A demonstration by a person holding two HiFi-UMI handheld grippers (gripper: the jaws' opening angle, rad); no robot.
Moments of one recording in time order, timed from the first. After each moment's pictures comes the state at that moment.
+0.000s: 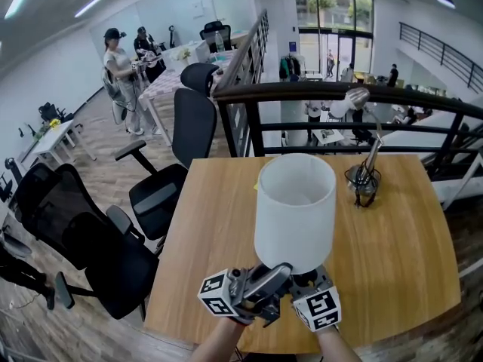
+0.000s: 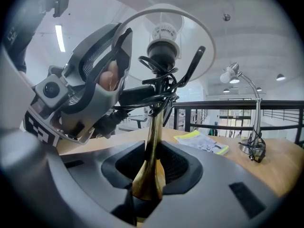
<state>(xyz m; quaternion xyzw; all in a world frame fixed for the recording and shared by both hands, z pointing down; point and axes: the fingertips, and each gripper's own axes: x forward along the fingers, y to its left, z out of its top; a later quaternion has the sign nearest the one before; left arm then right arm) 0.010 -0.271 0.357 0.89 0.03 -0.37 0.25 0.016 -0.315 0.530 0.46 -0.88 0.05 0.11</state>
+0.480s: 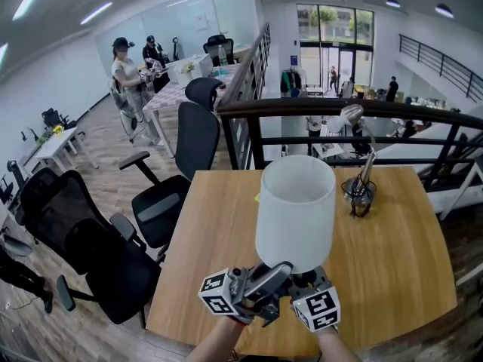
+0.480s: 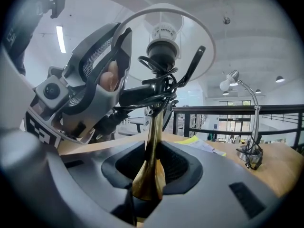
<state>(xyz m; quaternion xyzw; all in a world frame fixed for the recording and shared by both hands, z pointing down) 0.015 -0.266 0.329 0.90 0.04 -0.37 0.23 0.020 -0.316 0.500 0.46 -0.88 0.04 0.10</state>
